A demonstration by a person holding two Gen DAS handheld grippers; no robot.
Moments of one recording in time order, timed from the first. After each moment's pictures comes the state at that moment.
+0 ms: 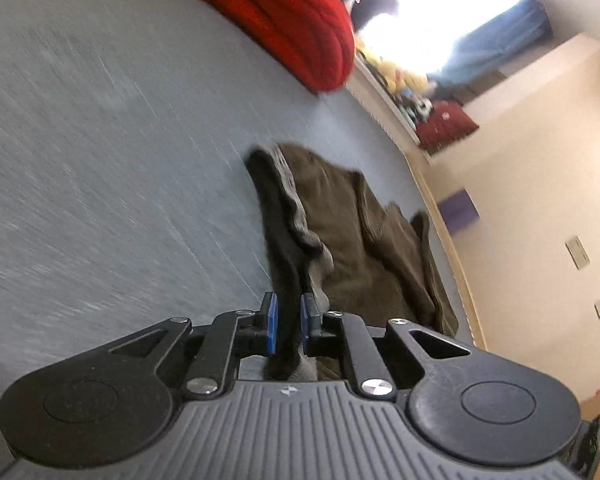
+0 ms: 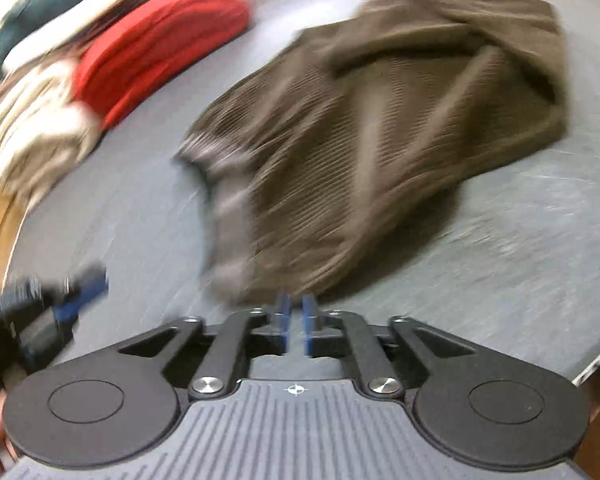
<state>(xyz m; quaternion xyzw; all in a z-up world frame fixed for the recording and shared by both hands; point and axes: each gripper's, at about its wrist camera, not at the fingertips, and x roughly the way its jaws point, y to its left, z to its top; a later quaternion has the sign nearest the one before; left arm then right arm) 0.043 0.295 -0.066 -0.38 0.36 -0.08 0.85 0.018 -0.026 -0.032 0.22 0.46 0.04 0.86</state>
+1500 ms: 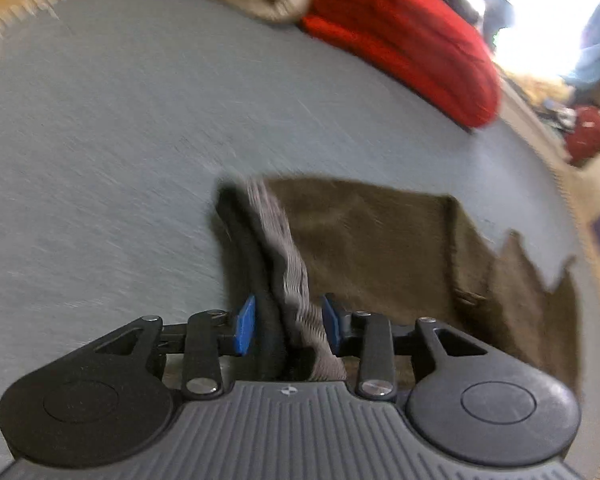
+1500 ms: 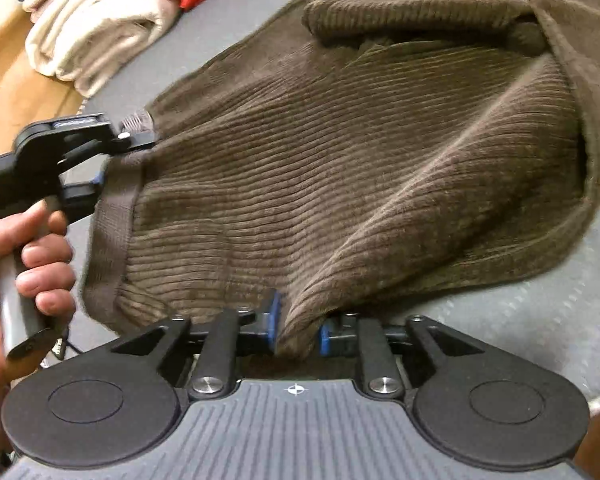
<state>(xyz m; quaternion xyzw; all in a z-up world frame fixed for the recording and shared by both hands) 0.076 0.370 -0.016 -0.24 0.41 0.19 0.86 0.006 0.081 -0.049 0.17 0.56 0.18 0.79</state>
